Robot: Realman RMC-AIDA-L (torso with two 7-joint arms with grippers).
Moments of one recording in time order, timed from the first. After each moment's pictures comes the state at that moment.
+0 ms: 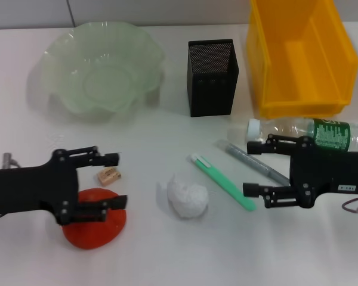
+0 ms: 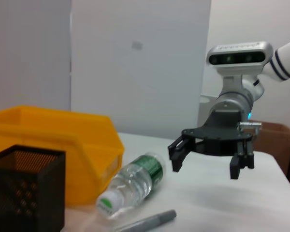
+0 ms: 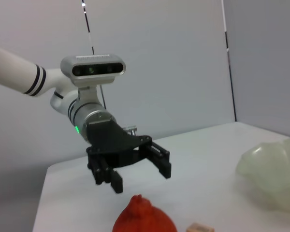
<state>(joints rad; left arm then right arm) -0.42 -1.99 0.75 0.51 1.96 1.77 -1.00 0.48 2.04 -0.73 -0.48 -1.96 -1.72 1.05</state>
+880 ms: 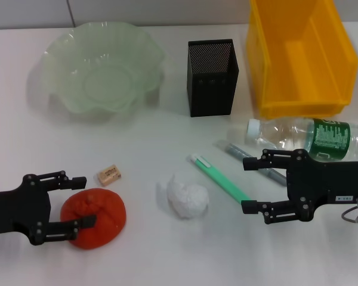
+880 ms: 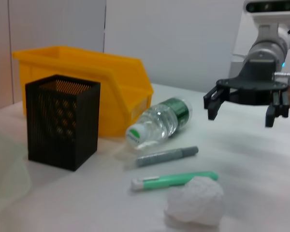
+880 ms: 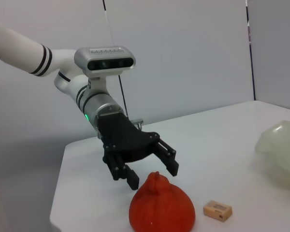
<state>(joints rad) -0.34 -1.95 0.74 0.51 2.03 1.69 -0.99 0.49 2.04 -0.78 -0.49 -1.99 -1.71 1.06</state>
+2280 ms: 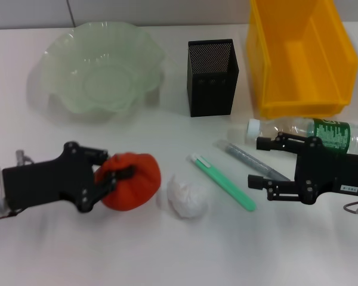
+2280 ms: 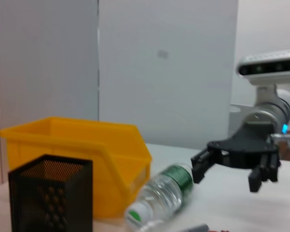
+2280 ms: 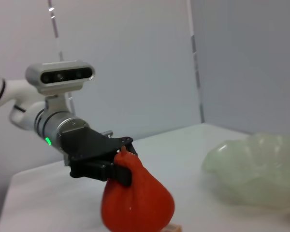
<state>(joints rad) -0.41 -2.05 0.67 0.51 1.97 1.71 -0.93 0.44 2.06 -0.65 -0.49 -1.98 -1.68 1.03</state>
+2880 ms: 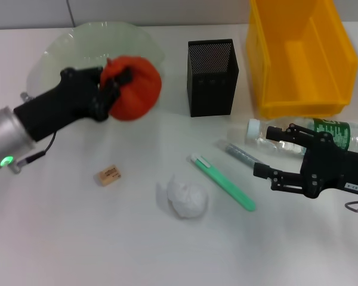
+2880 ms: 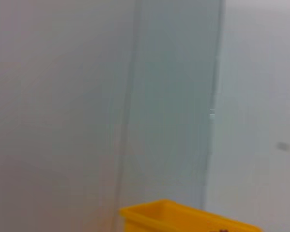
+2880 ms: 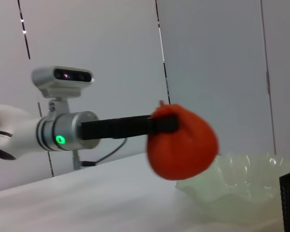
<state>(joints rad) -0.52 -2.07 0.62 0.31 1.63 1.51 -0.93 0.41 2.08 -0.54 -0.44 -1.97 -1.67 0.94</state>
